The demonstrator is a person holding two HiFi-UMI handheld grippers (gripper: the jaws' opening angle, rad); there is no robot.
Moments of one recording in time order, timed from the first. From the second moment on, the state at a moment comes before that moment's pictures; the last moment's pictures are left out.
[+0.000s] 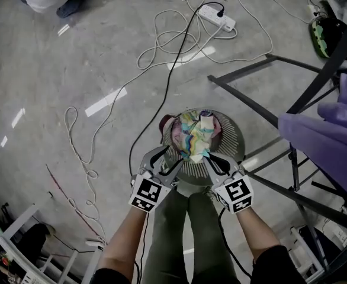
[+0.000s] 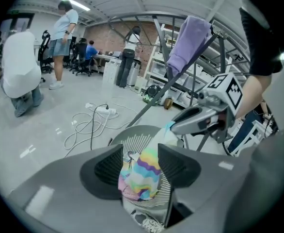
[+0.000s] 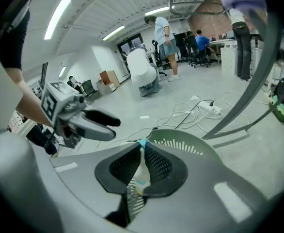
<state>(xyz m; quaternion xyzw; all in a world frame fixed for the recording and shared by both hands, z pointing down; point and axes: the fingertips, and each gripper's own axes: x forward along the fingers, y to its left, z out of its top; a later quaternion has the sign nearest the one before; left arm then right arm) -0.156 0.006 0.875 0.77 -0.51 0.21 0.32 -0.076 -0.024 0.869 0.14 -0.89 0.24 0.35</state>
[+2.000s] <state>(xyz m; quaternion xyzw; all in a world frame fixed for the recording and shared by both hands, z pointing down) -0.053 0.009 0.585 0.85 -0.42 0.02 0.32 -0.028 -0.079 0.567 0.23 -0.92 0.25 0.19</state>
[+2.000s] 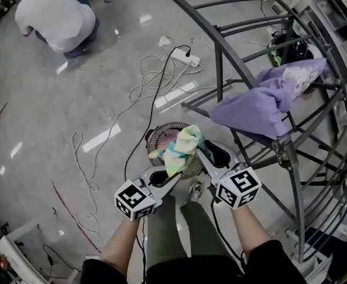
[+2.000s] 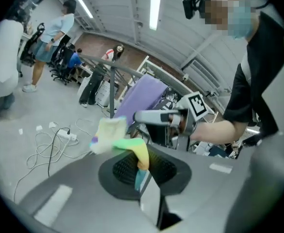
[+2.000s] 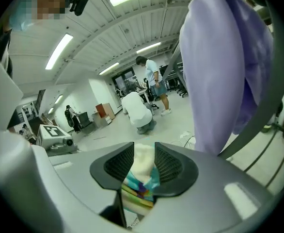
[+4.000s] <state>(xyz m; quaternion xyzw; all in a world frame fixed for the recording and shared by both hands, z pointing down) -0.151 -0.037 0.252 0.77 -0.61 -0.05 0.16 0.025 -0.029 0.348 0.06 -0.96 0.26 0.09</state>
